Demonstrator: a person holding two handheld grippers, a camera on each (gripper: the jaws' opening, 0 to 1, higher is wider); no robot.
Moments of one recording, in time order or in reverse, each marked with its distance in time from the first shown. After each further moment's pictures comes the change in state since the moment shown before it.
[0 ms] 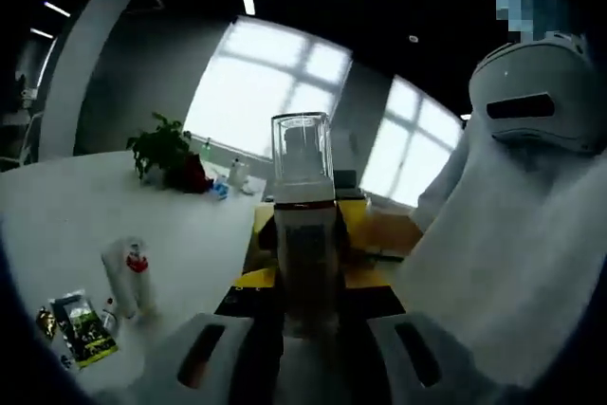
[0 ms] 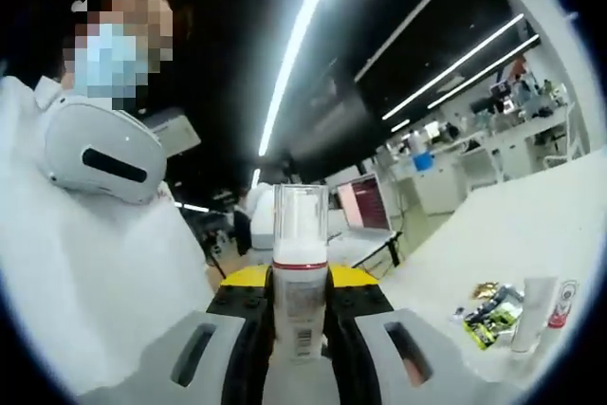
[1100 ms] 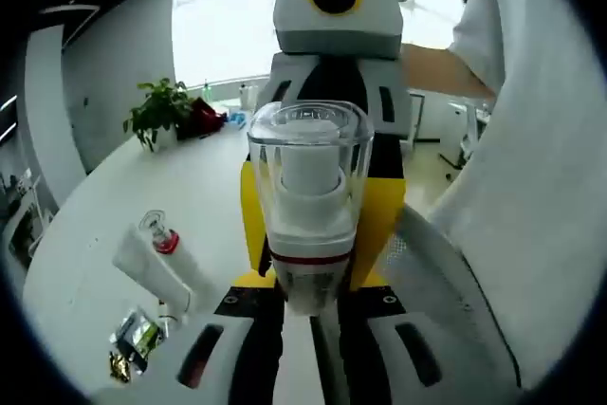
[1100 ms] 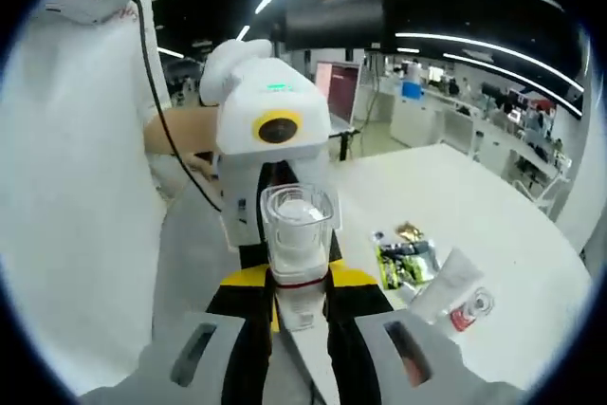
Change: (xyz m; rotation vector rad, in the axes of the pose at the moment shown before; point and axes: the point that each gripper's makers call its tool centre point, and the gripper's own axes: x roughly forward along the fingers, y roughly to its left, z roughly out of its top) left arm 0.056 0.093 -0.097 0.274 0.465 0.154; right arm -0.043 -0.088 -0.099 -0.310 0.636 -0.153
